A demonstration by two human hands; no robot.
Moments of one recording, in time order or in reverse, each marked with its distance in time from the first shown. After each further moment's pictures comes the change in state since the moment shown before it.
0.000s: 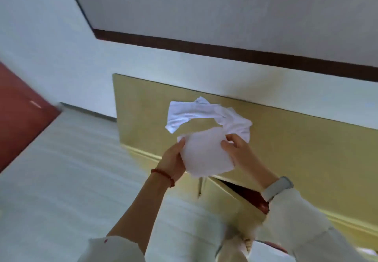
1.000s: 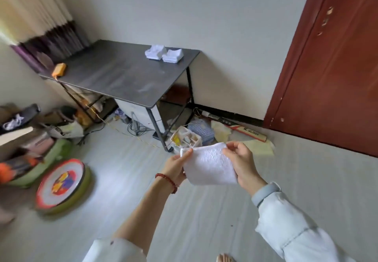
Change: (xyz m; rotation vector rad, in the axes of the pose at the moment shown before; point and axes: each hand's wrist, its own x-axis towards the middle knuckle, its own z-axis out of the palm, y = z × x) left_hand -0.713 0.055 -0.614 -0.564 1.502 0.608; right_hand -0.396 -0.098 0.926 -0.174 -1.374 -0.199
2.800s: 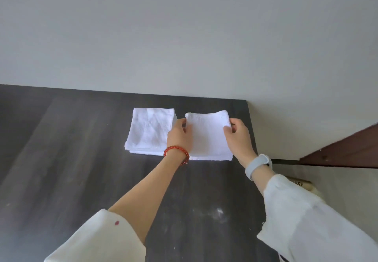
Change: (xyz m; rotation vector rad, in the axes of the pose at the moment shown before) left_hand 0.913 0.449 -0.232 0.704 -0.089 0.304; right_hand 0.861 -0.095 0.485 -0.538 0.448 -0.022
